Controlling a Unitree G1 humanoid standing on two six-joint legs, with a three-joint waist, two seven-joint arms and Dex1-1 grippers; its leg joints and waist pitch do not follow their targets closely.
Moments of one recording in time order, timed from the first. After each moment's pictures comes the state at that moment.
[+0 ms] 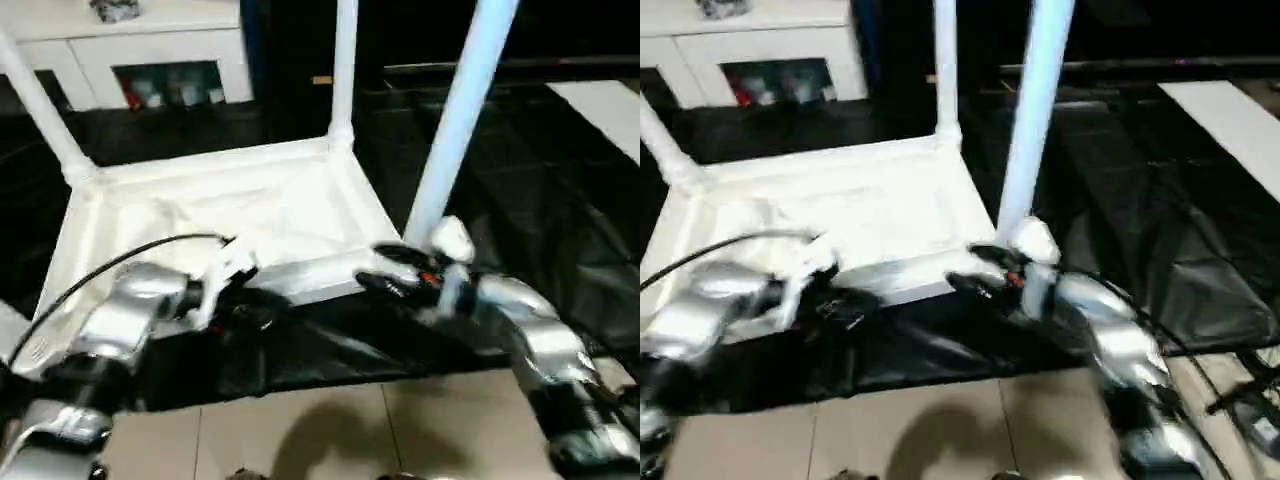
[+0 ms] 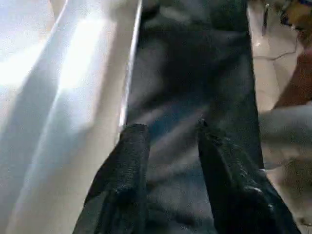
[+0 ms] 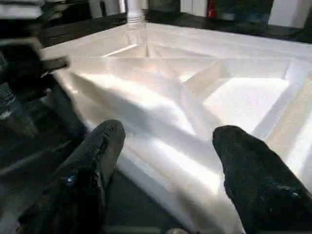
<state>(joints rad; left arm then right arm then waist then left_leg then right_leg) -0.47 0.50 -0.18 0.38 -0.06 0.30 -1.31 -0.46 -0.28 0.10 0.41 0.24 0.16 0.89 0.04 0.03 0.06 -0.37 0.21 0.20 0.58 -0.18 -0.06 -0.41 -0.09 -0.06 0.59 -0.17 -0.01</state>
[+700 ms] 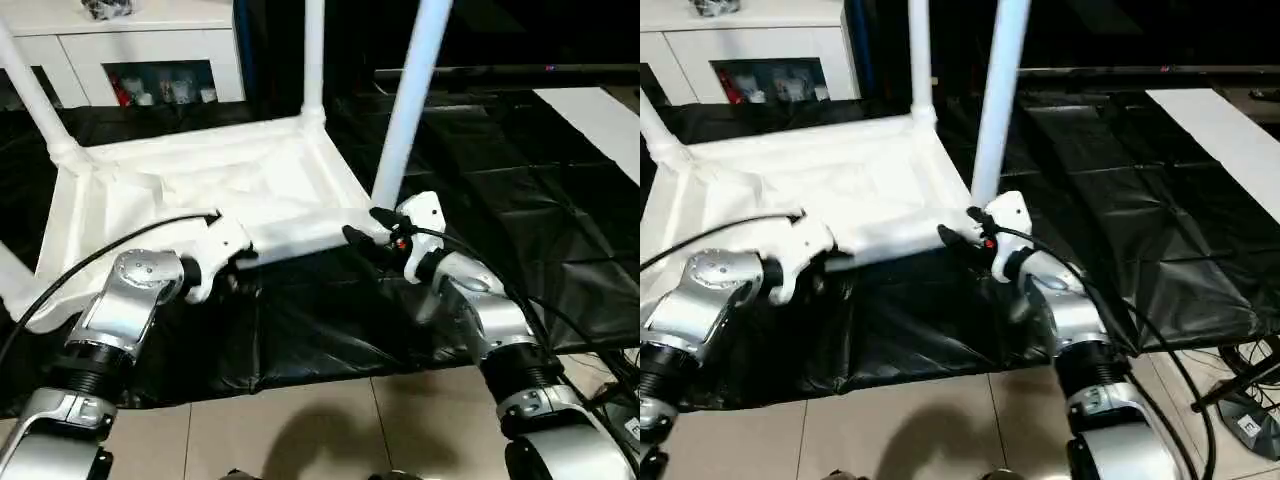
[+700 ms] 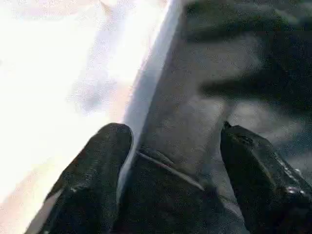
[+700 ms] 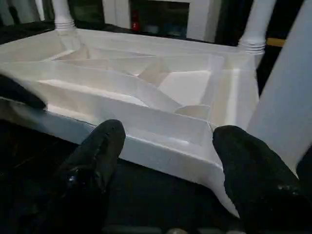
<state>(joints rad) -0.49 0.44 -0.06 0.39 0.02 0.20 -0.85 -0.57 -0.15 0.06 0.63 0.16 -0.01 0.59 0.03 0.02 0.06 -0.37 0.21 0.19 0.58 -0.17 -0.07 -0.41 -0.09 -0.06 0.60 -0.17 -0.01</state>
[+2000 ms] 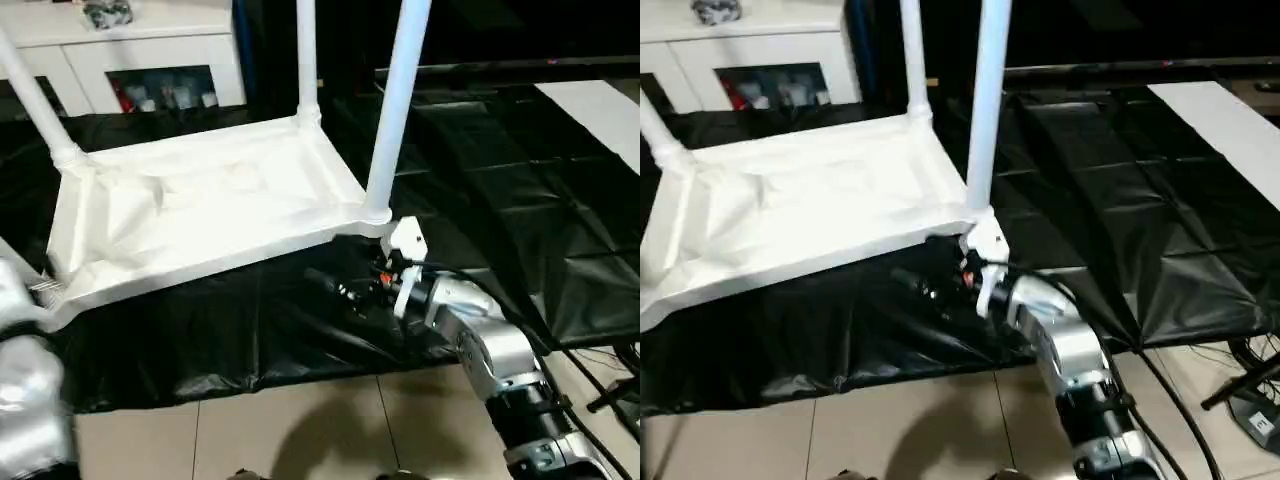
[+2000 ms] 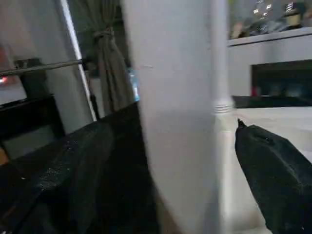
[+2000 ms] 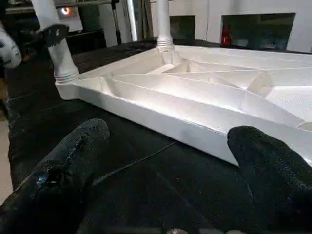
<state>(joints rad) -0.18 0.32 0.59 0.30 0.00 -0.14 0.14 -0.40 -0.17 0.16 0.28 0.27 0.19 0.85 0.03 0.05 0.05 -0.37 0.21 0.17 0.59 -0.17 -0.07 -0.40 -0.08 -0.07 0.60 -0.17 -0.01</state>
